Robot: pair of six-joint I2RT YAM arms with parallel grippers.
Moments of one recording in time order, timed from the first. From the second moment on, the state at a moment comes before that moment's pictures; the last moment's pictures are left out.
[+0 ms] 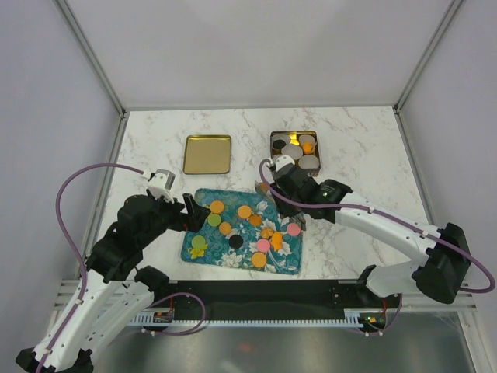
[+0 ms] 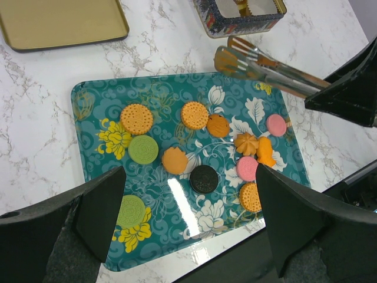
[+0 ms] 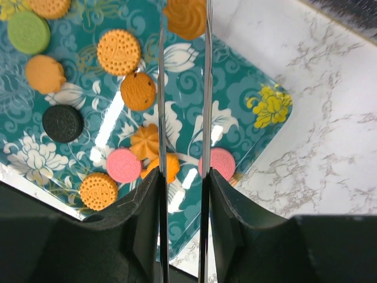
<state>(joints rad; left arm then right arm) -0.50 0.51 0.74 -0.63 0.04 -0.36 0.89 1.35 1.09 -0.67 0.22 0.35</state>
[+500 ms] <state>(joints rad) -0.50 0.51 0.74 -0.63 0.03 -0.36 0.55 1.45 1.30 -0.66 0.21 0.28</state>
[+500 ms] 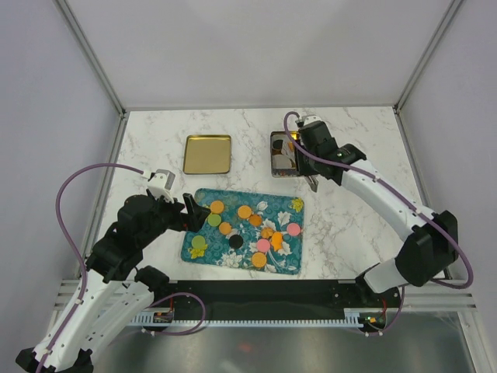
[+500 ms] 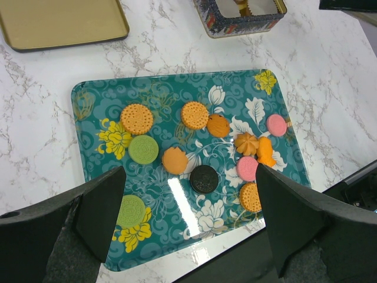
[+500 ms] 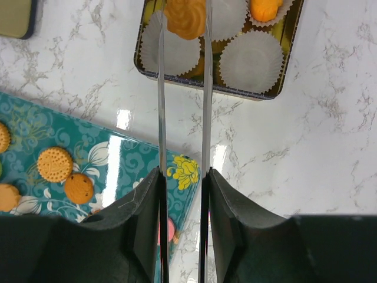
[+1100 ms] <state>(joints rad) -0.50 0.51 0.74 -0.64 0.03 -0.36 0.45 1.67 1.36 -0.63 0.19 0.27</state>
